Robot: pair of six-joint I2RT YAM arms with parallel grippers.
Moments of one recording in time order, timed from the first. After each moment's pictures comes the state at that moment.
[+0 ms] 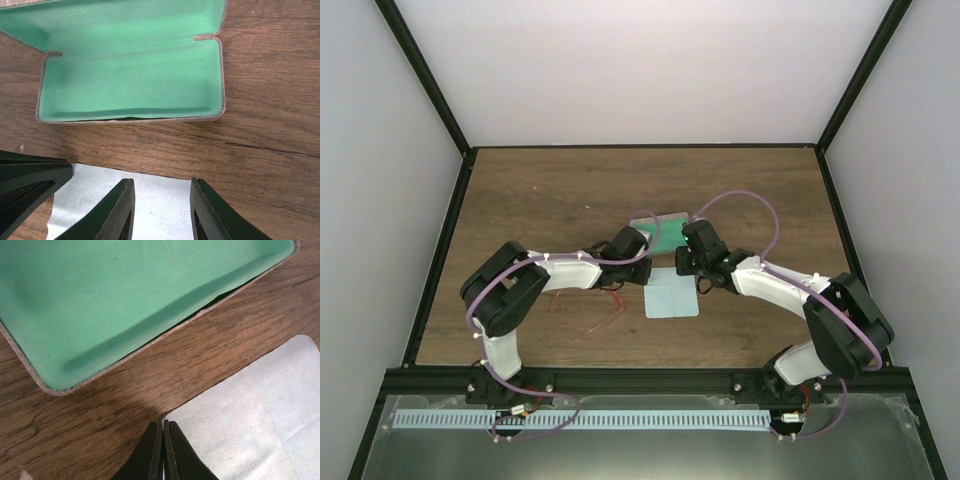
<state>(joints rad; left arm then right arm) -0.78 1.85 0.95 -0.03 0.05 -0.48 0.63 1.45 0.76 -0.18 0.13 0.46</state>
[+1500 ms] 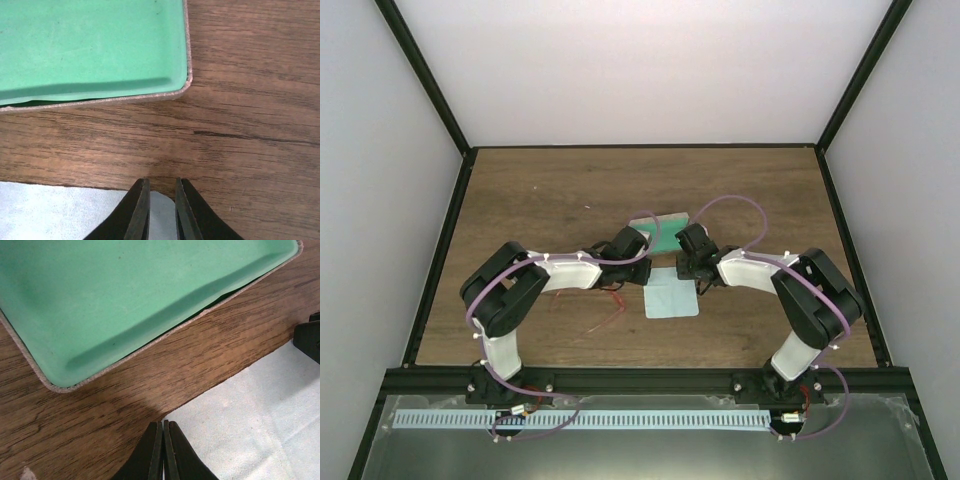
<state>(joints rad) -0.79 1.84 0.95 -0.04 0.04 -0.49 0.61 1.64 0.79 -0.19 0.19 0.46</state>
